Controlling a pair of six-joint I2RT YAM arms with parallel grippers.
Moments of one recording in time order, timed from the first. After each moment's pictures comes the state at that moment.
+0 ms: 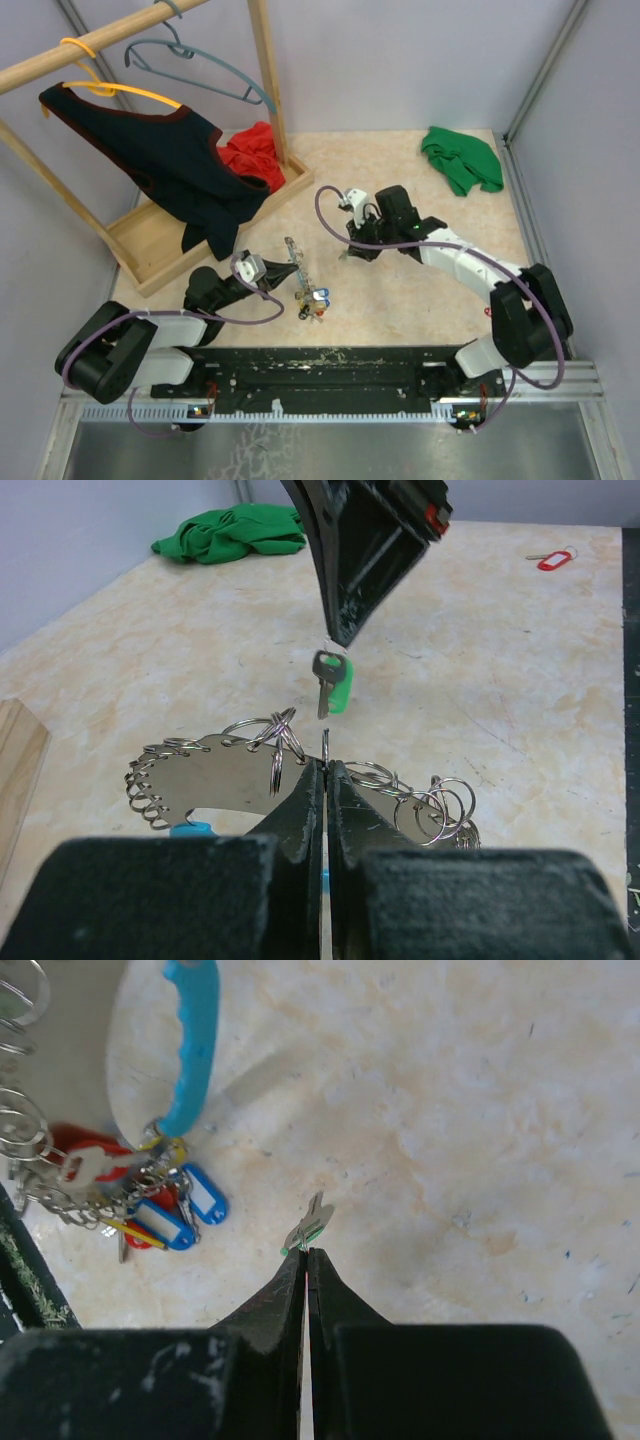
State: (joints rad) left arm -0.51 1.28 0.12 1.28 0.60 0.08; right arm 0.52 1.49 0.96 -0.31 -0.43 -0.20
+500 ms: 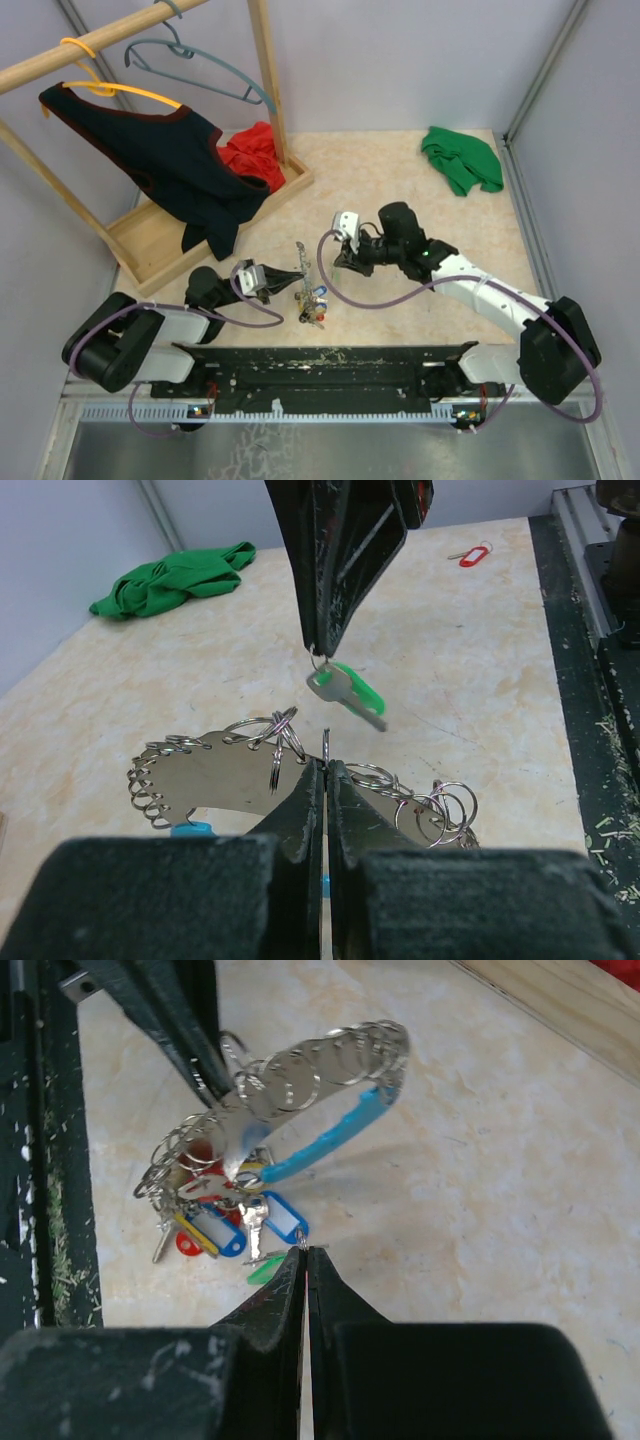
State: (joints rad) left arm -0.50 1.34 0.12 1.38 0.80 0.13; right arm 0.62 1.25 0.83 -0.15 -0.60 -0.41
